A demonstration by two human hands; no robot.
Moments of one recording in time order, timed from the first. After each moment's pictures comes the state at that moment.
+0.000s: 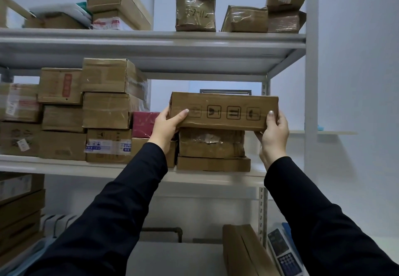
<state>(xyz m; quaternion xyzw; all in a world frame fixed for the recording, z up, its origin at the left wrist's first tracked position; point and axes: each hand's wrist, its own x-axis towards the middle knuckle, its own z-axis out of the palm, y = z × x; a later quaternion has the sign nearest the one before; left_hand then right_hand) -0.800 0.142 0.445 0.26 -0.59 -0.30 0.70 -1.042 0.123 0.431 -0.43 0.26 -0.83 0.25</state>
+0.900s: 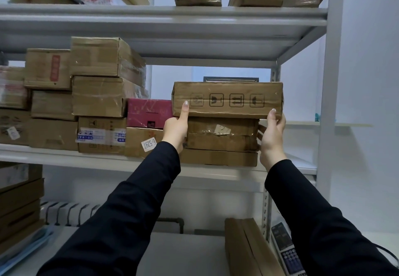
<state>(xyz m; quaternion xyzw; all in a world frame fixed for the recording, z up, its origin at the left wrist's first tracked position) -0.829 0.088 0.425 0.43 -0.50 -0.33 0.68 -1.036 0.079 0.408 -0.45 0.30 -0.78 0.32</state>
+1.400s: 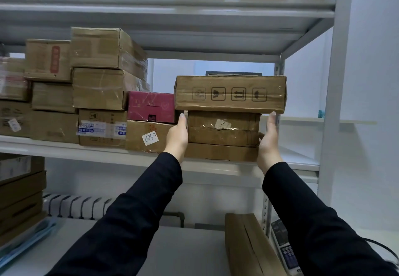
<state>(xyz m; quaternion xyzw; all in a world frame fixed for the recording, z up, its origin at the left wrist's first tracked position) -0.830 0.073 0.389 0.44 -0.50 -0.32 0.68 -1.029 0.082 0.390 -0.46 0.30 -0.76 0.35</state>
